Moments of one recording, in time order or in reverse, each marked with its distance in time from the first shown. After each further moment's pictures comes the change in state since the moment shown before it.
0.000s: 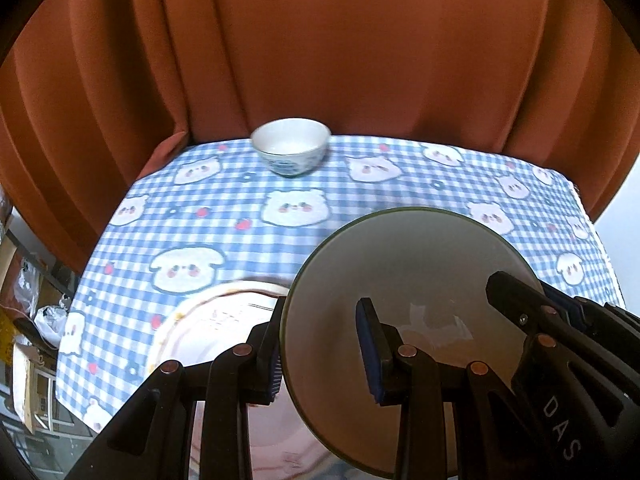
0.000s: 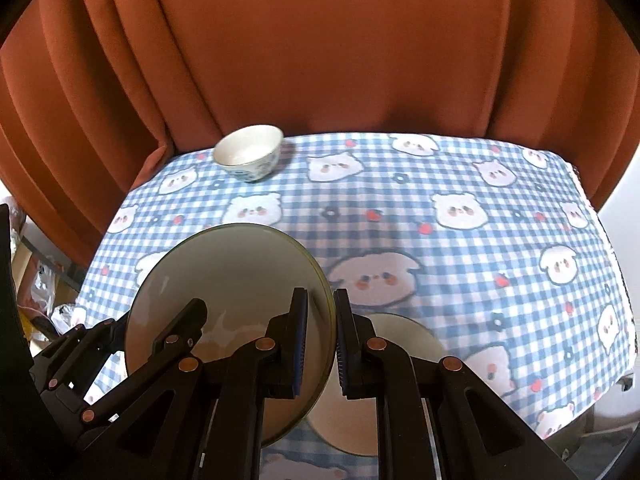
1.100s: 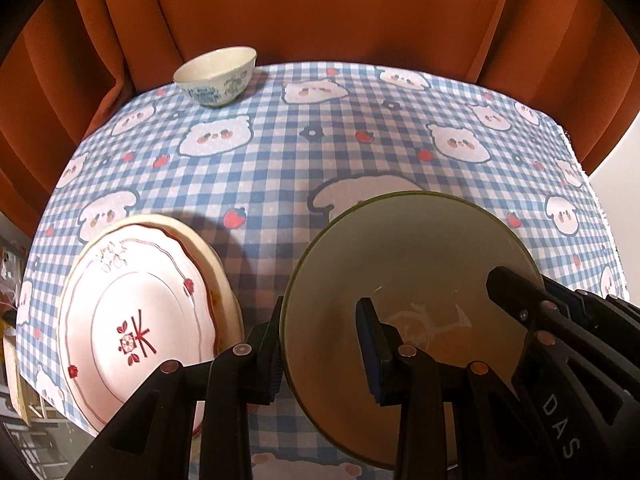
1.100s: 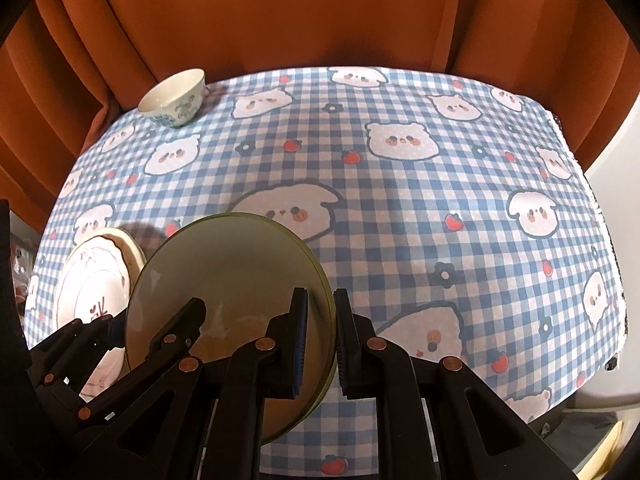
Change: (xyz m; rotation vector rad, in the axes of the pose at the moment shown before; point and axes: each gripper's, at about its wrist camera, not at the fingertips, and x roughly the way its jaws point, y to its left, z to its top) left arm 0.057 -0.072 -0.033 0.022 0.188 -0.042; right arm 0.046 -0.085 -0.034 0.020 0.171 -0.071
